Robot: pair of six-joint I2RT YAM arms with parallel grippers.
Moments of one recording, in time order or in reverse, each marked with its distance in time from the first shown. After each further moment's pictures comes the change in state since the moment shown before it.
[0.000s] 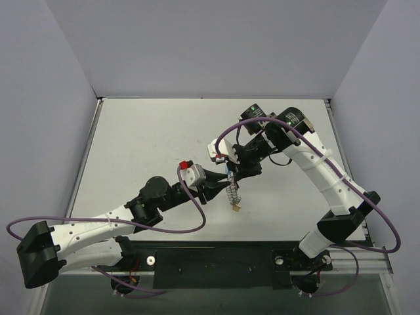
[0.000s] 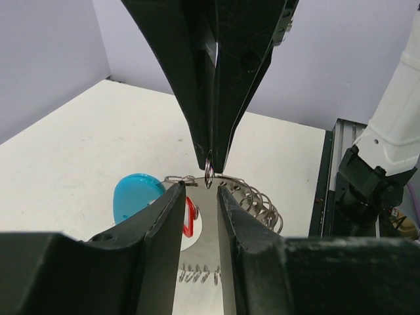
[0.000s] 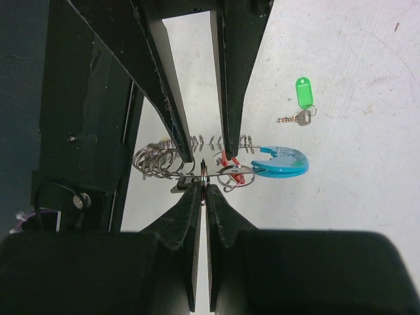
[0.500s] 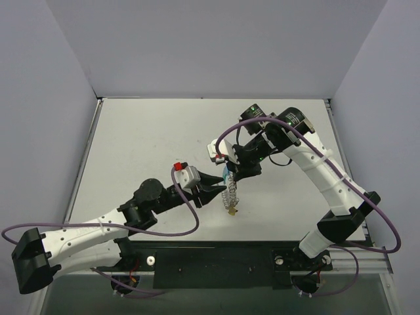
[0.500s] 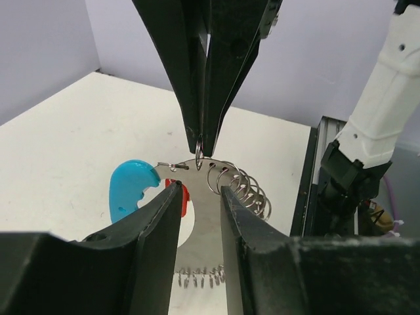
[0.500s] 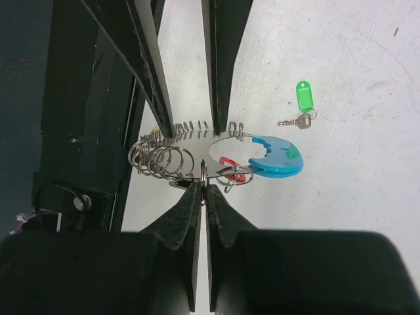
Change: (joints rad) left arm 0.007 -0.113 -0.031 -0.060 0.019 -0.062; right arm -0.001 0.000 0.003 0.001 -0.011 0.001
